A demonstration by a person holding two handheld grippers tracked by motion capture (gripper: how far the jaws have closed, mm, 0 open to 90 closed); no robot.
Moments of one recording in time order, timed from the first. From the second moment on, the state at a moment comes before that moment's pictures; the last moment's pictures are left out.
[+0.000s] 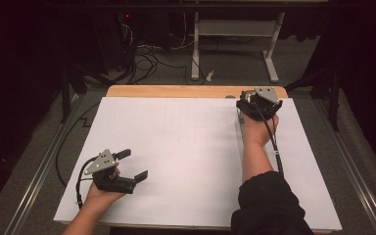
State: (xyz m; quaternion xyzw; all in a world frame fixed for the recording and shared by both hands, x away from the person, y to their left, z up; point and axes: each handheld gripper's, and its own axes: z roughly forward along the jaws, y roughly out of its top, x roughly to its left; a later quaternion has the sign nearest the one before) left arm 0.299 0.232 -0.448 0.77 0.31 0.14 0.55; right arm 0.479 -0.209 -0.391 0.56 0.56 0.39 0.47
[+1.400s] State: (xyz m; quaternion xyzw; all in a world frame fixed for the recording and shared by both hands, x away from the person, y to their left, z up) left arm 0.299 0.232 -0.448 0.77 0.31 0.14 0.55; right arm 0.483 -0.215 -0.393 0.55 0.57 0.39 0.46
